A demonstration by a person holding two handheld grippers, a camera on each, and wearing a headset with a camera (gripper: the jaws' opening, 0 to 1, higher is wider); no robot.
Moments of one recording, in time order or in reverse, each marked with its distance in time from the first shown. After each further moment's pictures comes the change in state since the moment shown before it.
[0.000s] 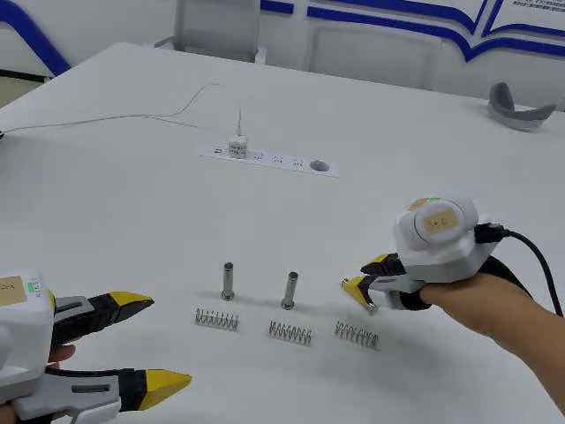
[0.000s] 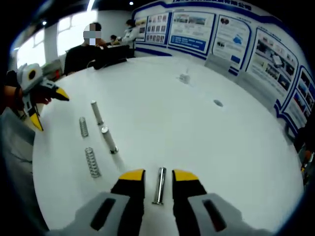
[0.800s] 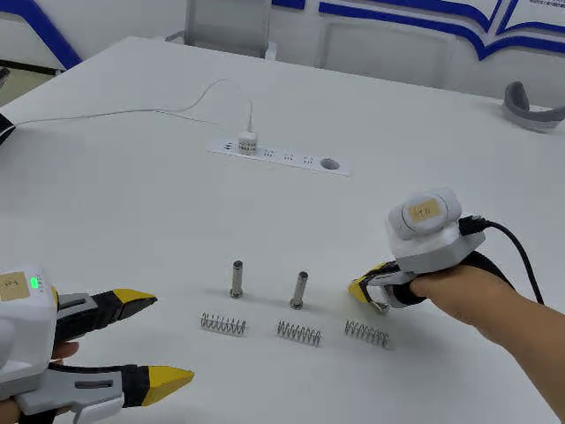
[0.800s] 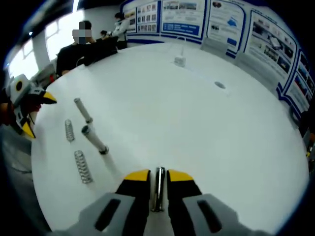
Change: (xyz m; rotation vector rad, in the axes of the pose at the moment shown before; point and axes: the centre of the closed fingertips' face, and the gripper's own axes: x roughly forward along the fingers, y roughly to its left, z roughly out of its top) left arm -0.003 0.003 -0.005 -0.023 0.001 0.013; right arm 0.024 -0.005 -0.016 0.101 0.107 0.028
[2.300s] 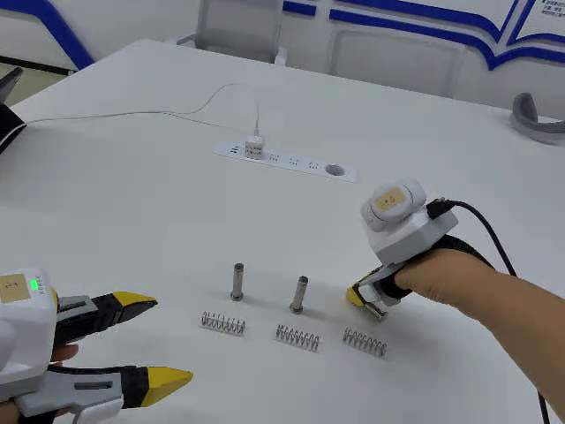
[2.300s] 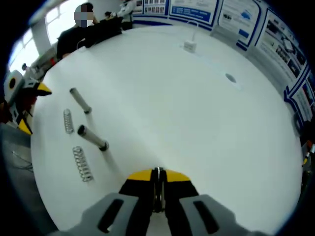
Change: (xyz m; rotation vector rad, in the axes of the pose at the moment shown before) left arm 0.001 -0.002 0.001 -0.017 -0.013 0.022; right arm 0.005 0.004 -0.002 -0.055 0.176 0.014
